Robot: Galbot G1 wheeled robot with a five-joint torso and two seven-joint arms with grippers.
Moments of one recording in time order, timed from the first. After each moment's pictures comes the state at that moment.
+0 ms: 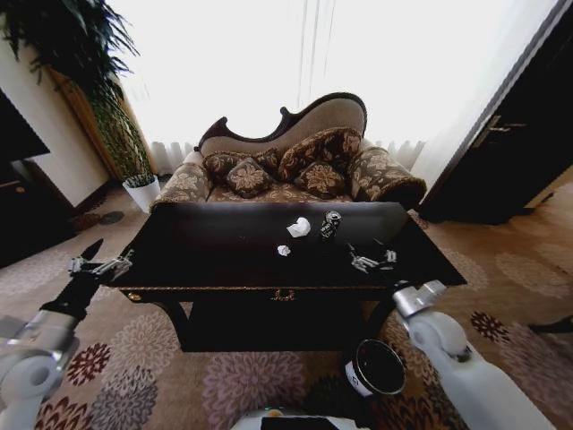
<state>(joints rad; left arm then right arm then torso) 1.62 -1.13 -1.22 -2.18 -0.88 0.17 0.32 -1.31 0.88 0.51 2.00 0.76 0.02 -0.05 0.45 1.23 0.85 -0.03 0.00</state>
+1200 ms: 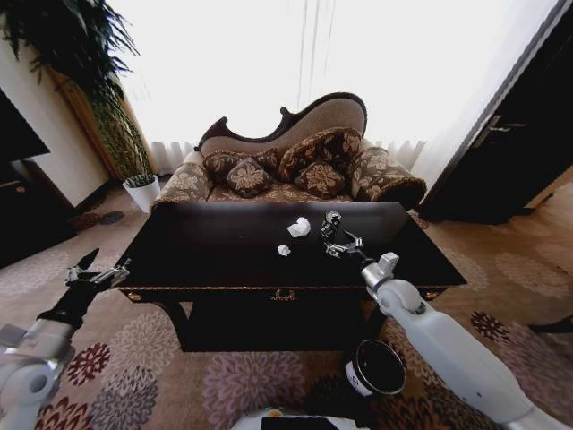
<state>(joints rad) 1.63 -1.15 -1.24 -2.15 -0.84 0.17 0.34 -0.88 0.79 0.13 1.71 0.83 0.00 0.00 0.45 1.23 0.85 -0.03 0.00</state>
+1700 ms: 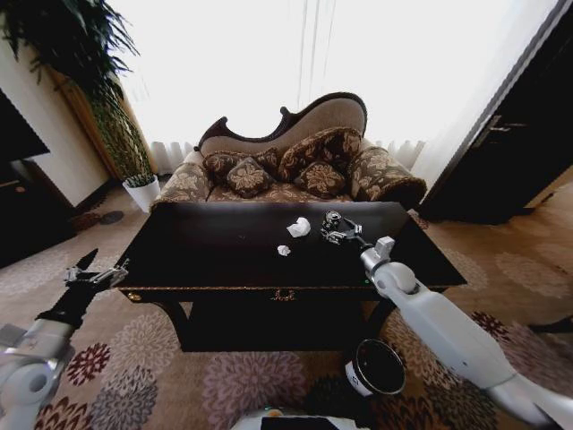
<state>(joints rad) 1.62 -1.15 -1.24 -2.14 -0.84 0.17 0.34 -0.71 0.79 0.03 1.62 0.84 -0.01 0.00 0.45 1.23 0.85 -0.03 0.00</state>
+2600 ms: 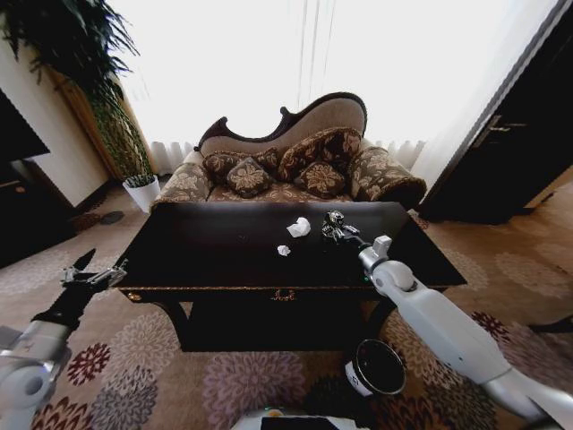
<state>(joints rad) 1.64 -1.15 -1.25 -2.16 -0.84 0.17 0.34 -0.74 0.79 0.05 1.63 0.84 -0.01 -0.03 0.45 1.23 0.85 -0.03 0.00</state>
